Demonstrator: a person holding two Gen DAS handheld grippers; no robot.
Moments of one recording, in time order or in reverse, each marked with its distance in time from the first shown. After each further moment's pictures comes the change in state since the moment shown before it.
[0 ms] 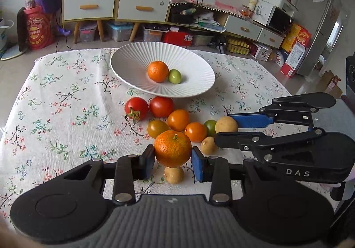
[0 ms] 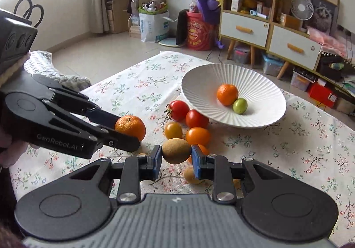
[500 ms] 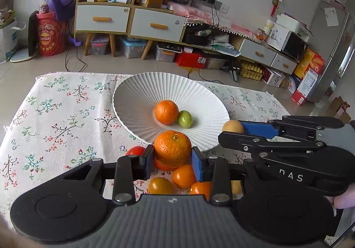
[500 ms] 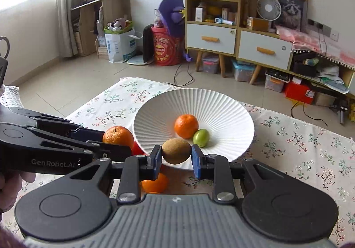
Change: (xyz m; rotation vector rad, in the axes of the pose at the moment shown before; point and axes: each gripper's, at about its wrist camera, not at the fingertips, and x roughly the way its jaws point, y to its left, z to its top) left arm 0.034 0.004 0.047 -0.081 -0.097 0.051; right arm 0.025 -0.043 0.026 0.113 -0.057 -0.134
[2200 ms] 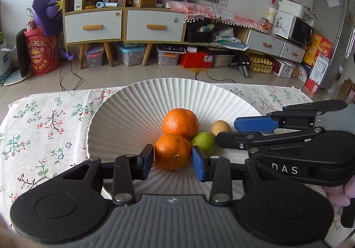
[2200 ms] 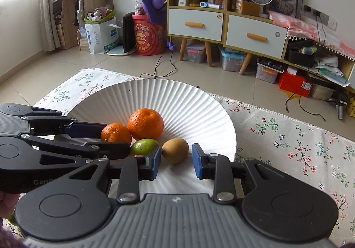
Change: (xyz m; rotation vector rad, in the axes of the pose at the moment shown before) left arm 0.080 -0.008 0.023 0.114 -0.014 0.057; right arm 0.064 -0.045 0.011 0.016 0.057 -0.021
